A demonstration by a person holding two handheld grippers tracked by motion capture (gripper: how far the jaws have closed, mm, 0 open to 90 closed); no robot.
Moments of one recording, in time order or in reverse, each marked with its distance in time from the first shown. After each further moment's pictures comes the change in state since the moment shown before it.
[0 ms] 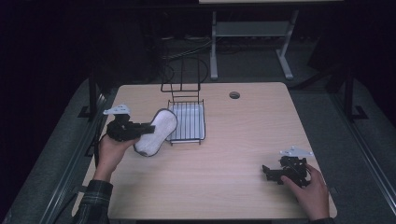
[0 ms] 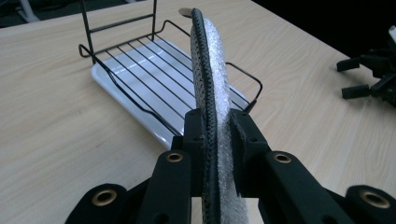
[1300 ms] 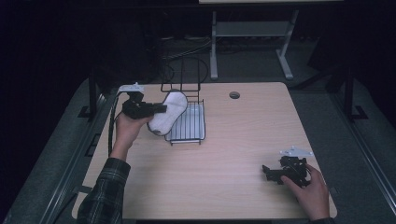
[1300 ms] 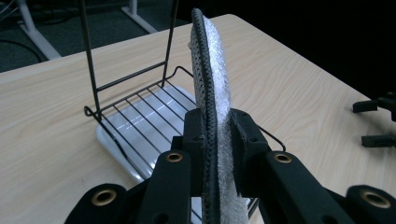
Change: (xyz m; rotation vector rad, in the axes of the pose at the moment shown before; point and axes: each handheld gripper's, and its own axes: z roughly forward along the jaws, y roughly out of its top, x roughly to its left) left arm 0.024 0.054 0.049 -0.037 -0.003 -0.015; right arm 0.000 0.000 0.000 0.000 0.000 0.000
